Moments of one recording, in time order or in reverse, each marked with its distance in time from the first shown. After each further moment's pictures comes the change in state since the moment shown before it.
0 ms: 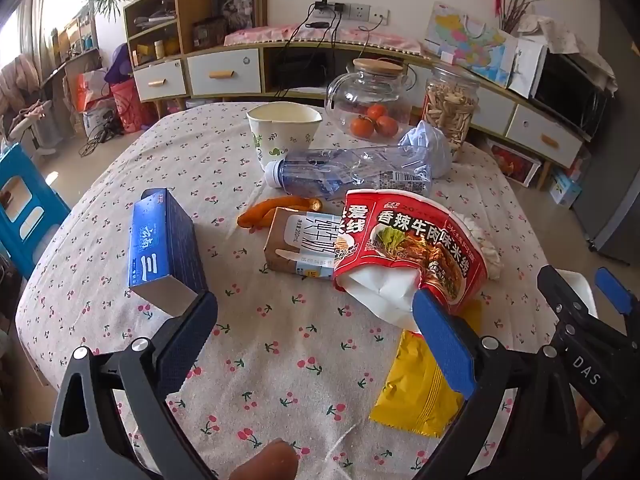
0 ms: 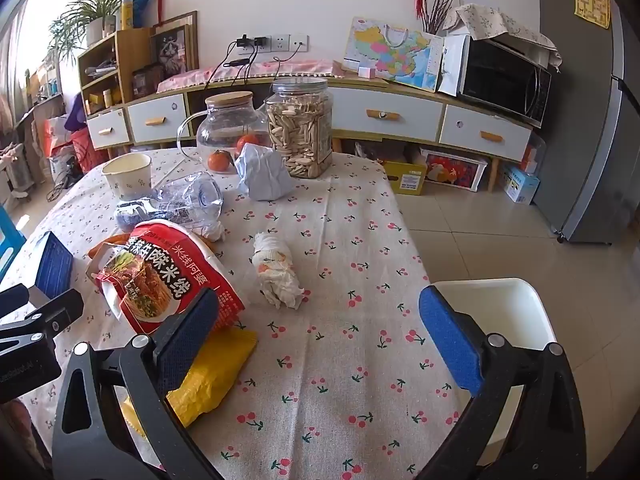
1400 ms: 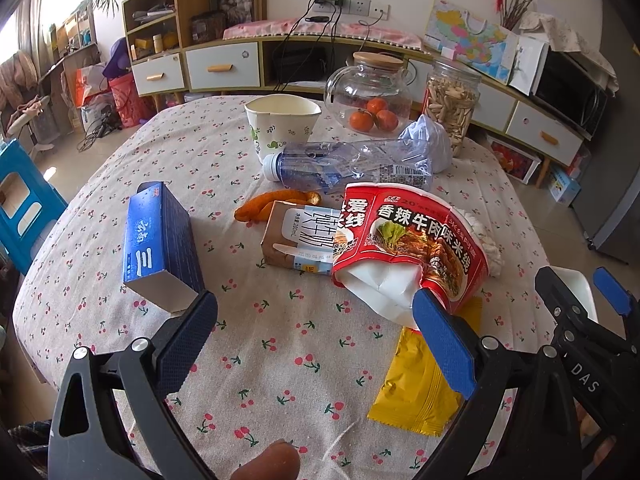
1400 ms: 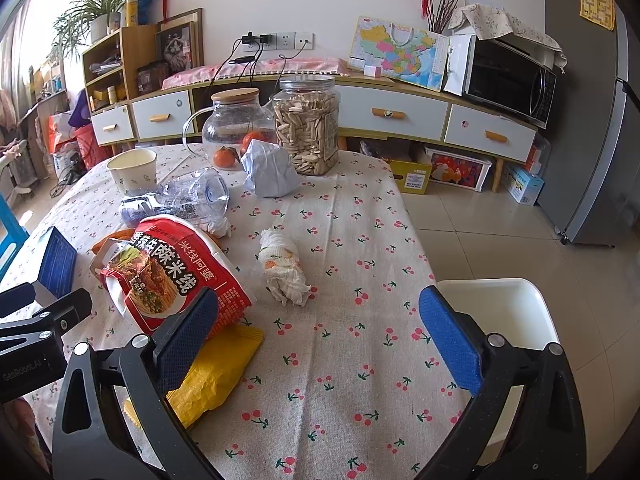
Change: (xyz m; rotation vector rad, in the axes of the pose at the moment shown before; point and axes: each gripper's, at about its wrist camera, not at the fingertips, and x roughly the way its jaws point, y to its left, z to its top) left arm 0.008 -0.003 -0.006 -0.006 0.021 -0.009; right arm 0.000 0.003 -0.004 -0.011 -0.002 0.008
